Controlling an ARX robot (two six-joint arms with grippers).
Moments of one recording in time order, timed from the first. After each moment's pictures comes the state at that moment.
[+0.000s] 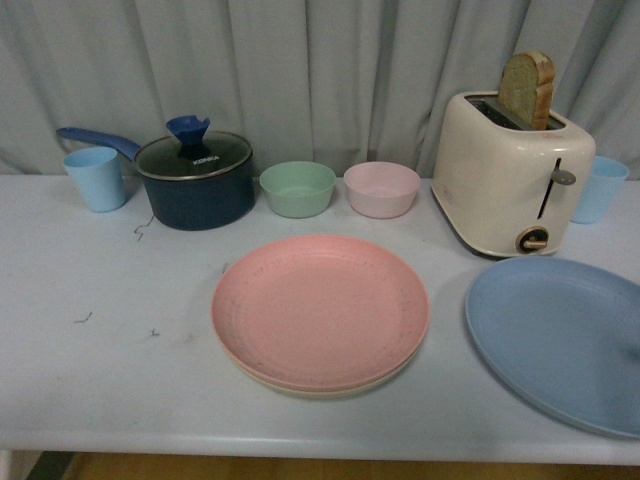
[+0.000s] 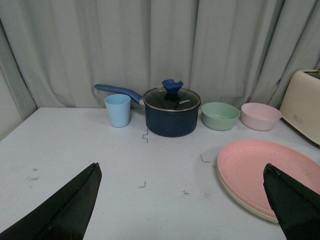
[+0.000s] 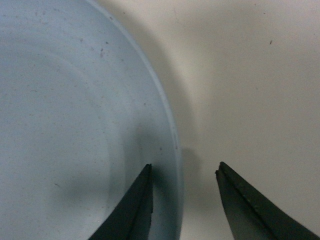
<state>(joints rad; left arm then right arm) 0.00 0.01 0.01 0.00 0.00 -0.01 -0.27 2.11 0.95 0.27 -0.12 -0.13</state>
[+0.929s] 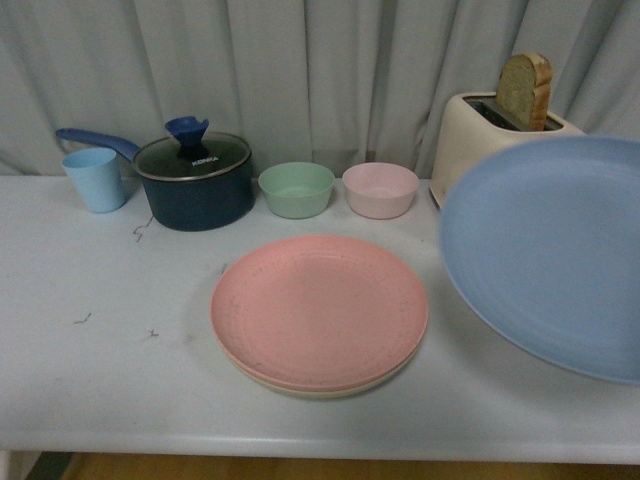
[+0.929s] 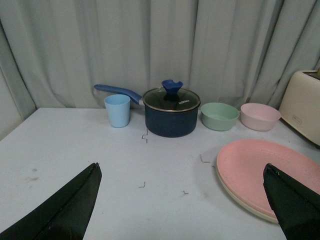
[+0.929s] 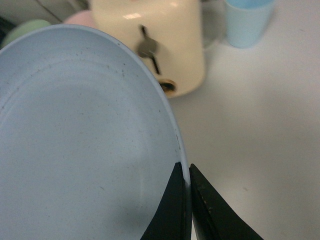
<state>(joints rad) 0.00 0.01 0.01 0.00 0.00 -0.01 -0.19 1.58 0.79 0.19 -0.33 0.00</state>
